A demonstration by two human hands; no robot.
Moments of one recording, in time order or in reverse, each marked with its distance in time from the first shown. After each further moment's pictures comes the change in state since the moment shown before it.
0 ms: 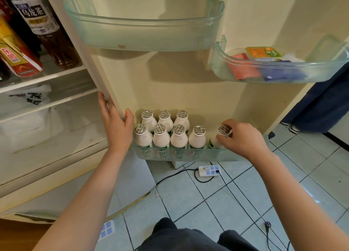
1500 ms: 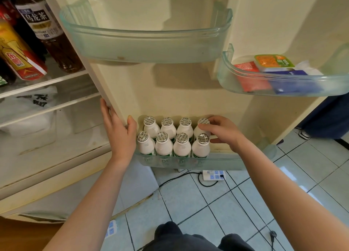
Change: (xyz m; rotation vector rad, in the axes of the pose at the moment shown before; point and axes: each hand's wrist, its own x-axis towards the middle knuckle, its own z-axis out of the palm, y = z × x) left_hand 0.000 -0.004 0.009 0.017 0.058 -0.017; right_hand 0.066 -0.031 0.023 0.826 -0.313 0.253
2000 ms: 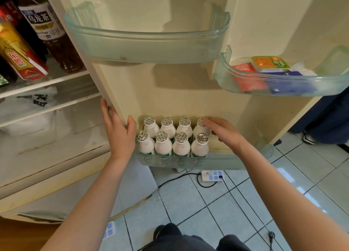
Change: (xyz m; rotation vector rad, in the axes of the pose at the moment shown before) left_hand 0.001 0.005 -0.006 0.002 -0.040 -0.020; right_hand -0.012 0.003 -0.003 -0.066 0.007 -0.102
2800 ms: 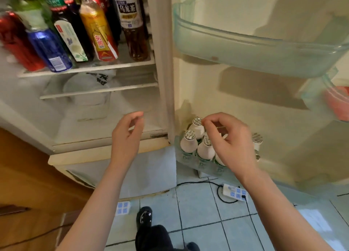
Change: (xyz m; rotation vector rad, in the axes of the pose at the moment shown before) left_hand -0.019 -0.016 -0.109 -0.149 0.004 -0.336; right_hand -0.052 -0.092 0.097 -0.072 0.082 -0.735
